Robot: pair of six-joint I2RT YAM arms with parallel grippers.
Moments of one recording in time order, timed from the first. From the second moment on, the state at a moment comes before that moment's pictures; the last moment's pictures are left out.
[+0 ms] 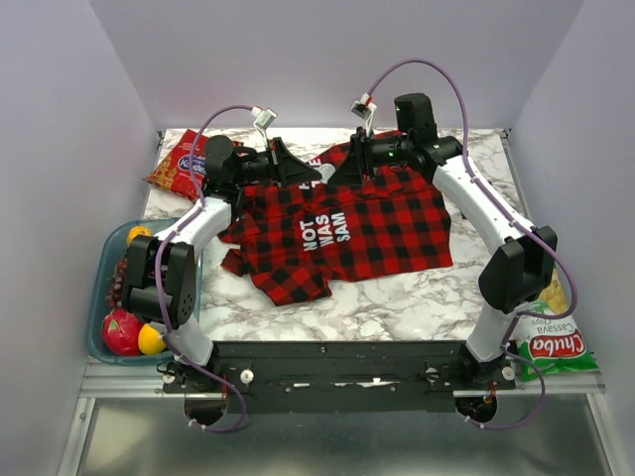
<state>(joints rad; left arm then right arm) -0.22 1.67 1.14 0.81 1.17 -0.98 0.42 1.81 1.76 -0.49 -0.99 0.07</state>
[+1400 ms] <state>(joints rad) -0.24 1.67 1.16 0.69 1.14 -0.88 0.45 1.79 1.72 -0.47 -0.76 0.16</state>
